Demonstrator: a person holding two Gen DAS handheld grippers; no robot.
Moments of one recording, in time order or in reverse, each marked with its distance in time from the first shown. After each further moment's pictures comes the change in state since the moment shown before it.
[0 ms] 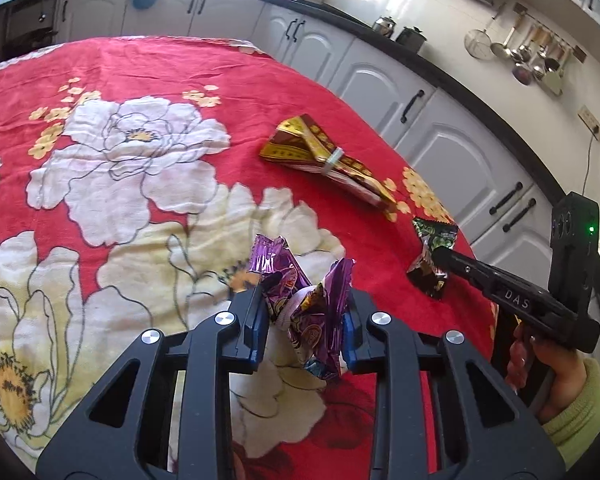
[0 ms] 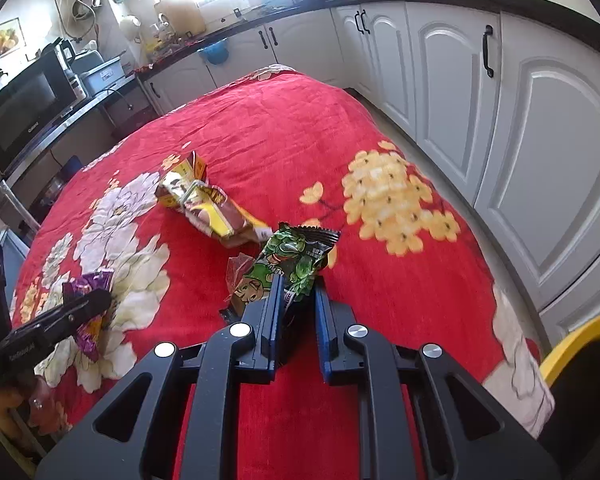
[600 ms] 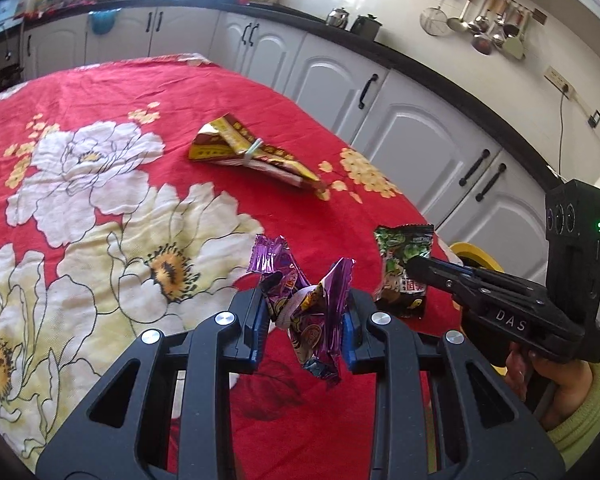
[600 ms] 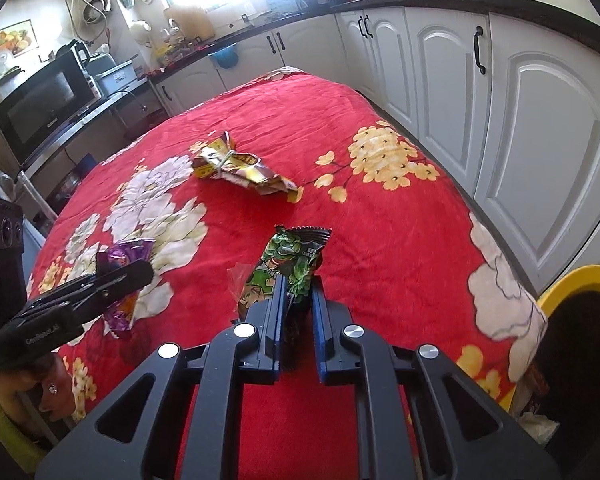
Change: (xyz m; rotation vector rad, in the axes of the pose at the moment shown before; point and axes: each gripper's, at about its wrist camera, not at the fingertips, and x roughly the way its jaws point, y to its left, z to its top) left arm -0.013 -0.052 -0.017 0.136 -0.007 -0.047; right arm -0.046 0.011 -0.040 -0.004 -0.019 0.029
